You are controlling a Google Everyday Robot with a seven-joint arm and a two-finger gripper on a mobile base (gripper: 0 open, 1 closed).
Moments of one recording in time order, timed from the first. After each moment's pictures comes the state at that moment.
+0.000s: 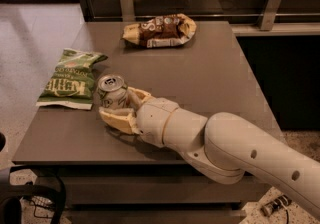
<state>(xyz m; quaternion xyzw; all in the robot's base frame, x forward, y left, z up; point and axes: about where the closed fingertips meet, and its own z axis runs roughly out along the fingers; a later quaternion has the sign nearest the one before) 0.477 0.093 0.859 -0.36 0.65 0.31 0.59</state>
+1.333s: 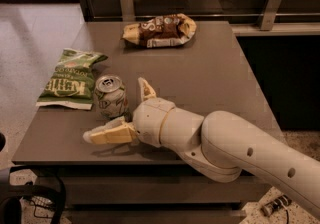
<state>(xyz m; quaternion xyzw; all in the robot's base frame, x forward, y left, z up) 0.476 0.100 0.862 -0.37 0.65 0.32 0.59</state>
